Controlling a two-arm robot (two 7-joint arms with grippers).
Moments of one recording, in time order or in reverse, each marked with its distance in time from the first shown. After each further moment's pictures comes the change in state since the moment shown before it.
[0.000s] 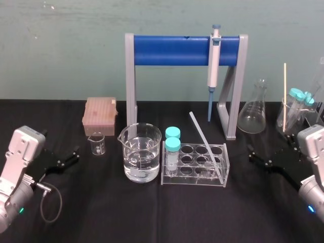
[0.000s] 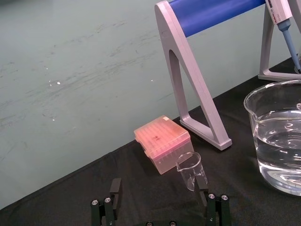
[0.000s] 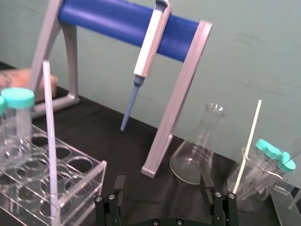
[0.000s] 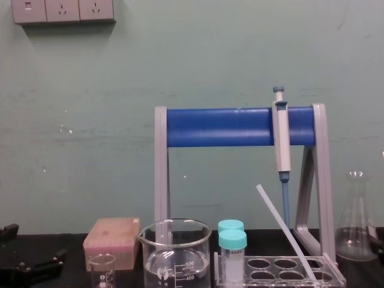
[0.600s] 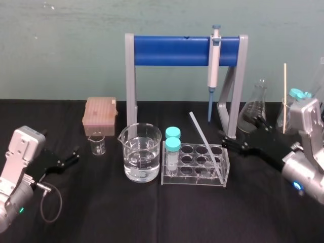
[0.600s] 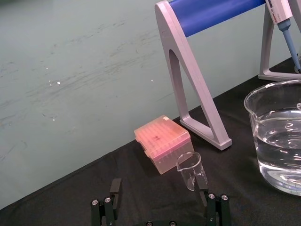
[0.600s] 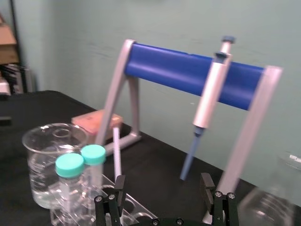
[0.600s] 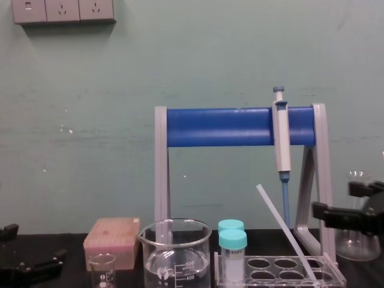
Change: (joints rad) left arm 0.000 0.000 0.000 0.000 0.000 0.000 0.000; right arm 0.125 -0.044 0.000 0.028 0.133 0.022 0.329
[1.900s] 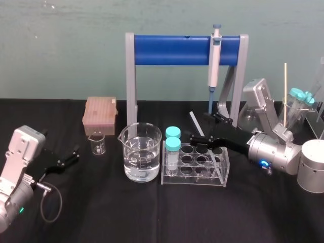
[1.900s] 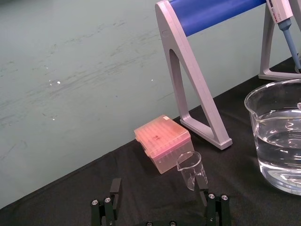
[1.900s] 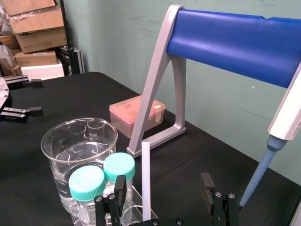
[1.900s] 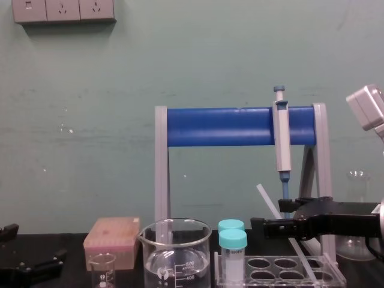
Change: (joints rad) left arm 0.000 0.000 0.000 0.000 0.000 0.000 0.000; right arm 0.291 -0.183 -0.086 0.366 -0.051 0.089 0.289
